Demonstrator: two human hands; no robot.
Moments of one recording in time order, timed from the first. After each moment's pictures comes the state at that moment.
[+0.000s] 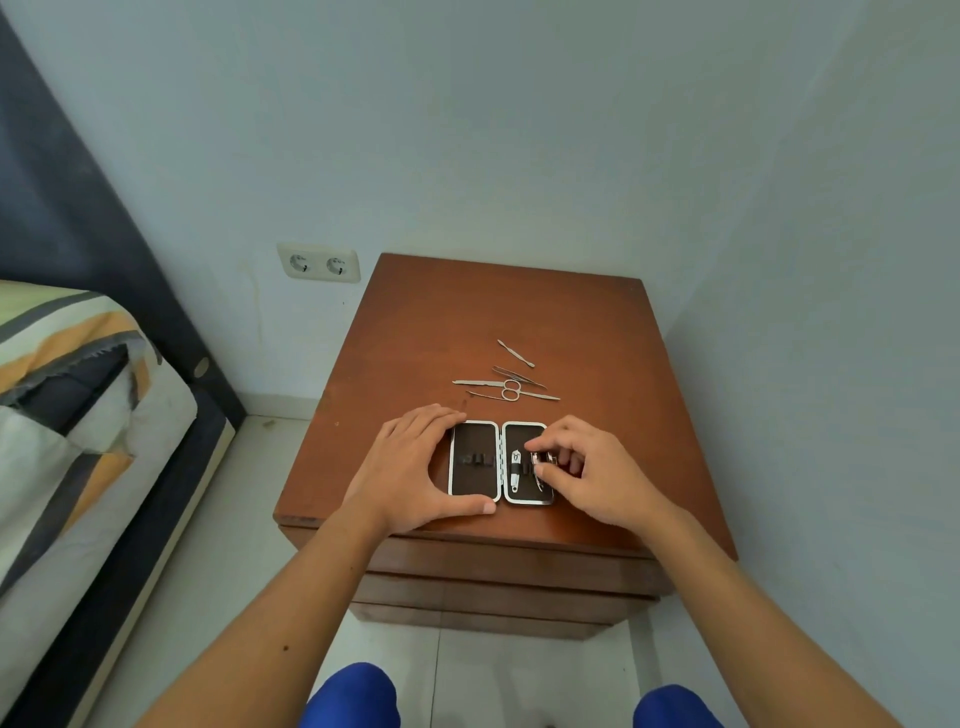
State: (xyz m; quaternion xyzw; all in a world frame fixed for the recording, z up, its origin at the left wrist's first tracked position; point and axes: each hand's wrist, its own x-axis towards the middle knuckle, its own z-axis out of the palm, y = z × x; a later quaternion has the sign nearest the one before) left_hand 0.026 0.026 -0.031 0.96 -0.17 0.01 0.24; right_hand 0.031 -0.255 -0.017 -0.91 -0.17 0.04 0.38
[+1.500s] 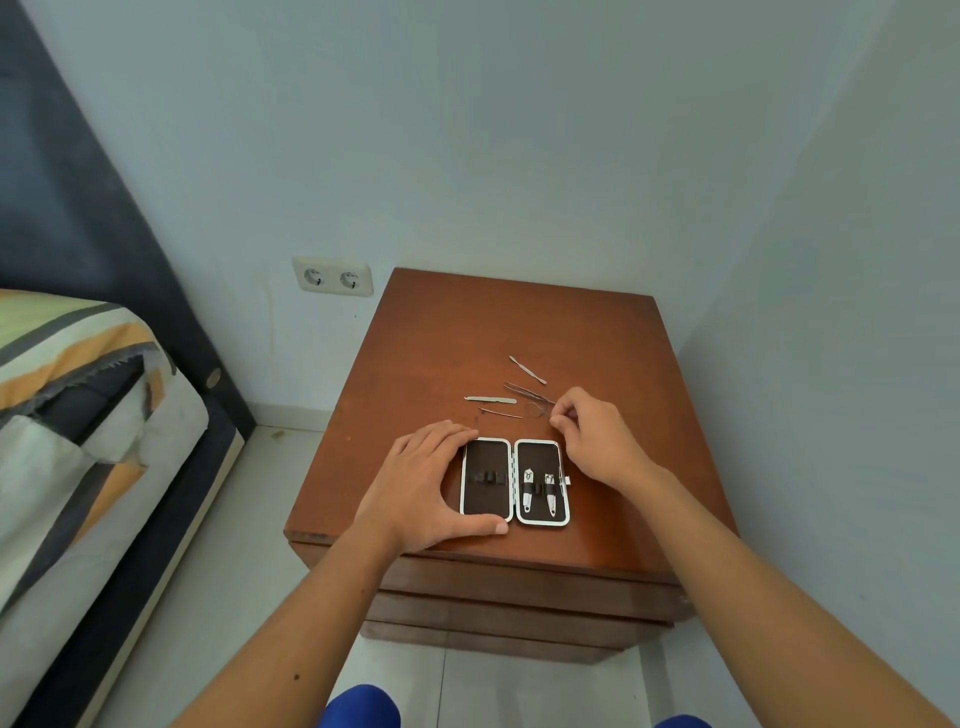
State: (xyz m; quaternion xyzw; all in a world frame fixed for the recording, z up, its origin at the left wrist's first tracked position) left_hand 0.025 0.027 -0.033 0.95 -0.17 0.01 0.24; right_hand 0.098 -0.237 -0.009 -0.95 -0.06 0.02 0.31
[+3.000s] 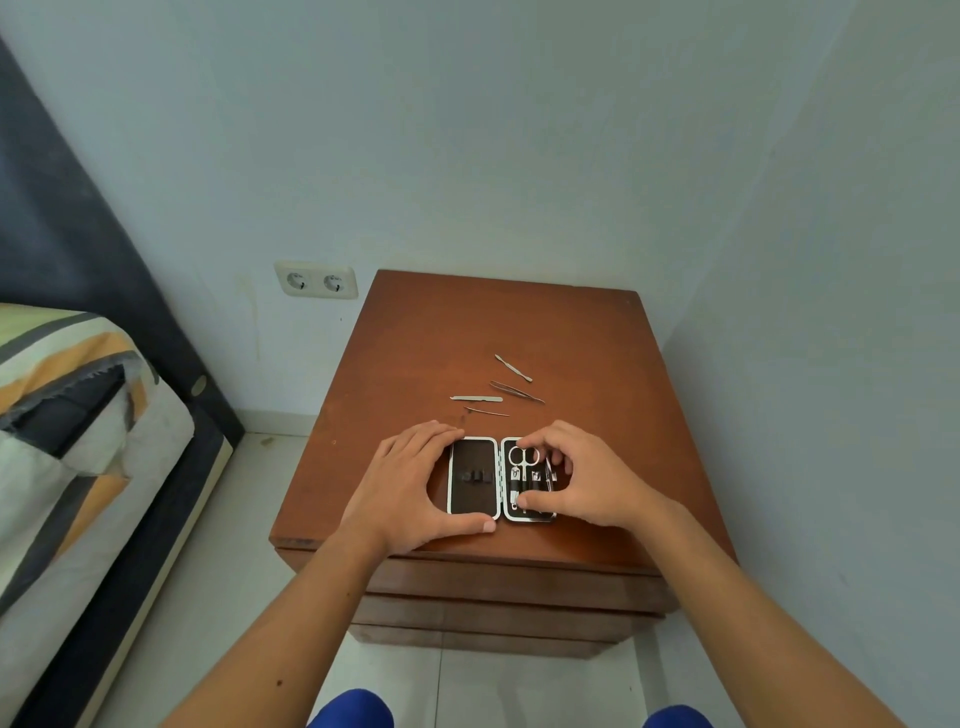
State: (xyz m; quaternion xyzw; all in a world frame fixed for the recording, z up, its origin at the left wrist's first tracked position) left_hand 0.025 0.025 -0.029 0.96 -0.16 0.01 0.24; right_hand 0.051 -0.252 -0.010 -0.92 -0.20 0.08 0.32
